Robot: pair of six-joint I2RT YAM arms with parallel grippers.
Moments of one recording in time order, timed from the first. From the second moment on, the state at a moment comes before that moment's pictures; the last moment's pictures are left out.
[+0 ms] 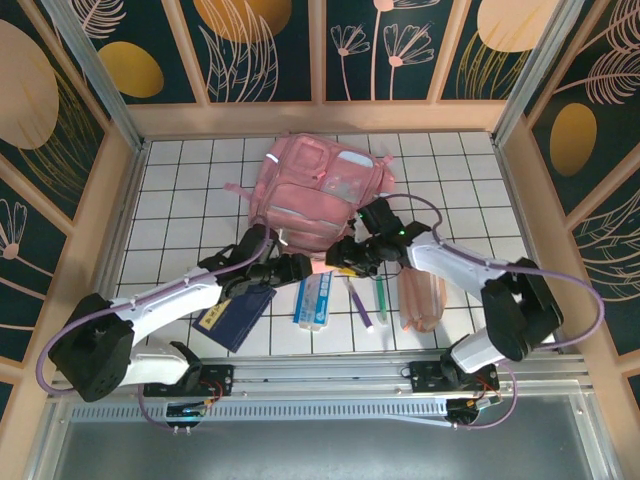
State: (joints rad) left arm -0.75 1.30 0.69 -0.17 0.24 -0.92; right arm 0.63 1.46 0.92 -0.46 -0.49 0.82
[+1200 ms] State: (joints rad) left arm -0.83 1.58 0.86 -0.16 0.00 -0.91; right arm 0.58 1.64 0.92 -0.22 -0.36 1.49
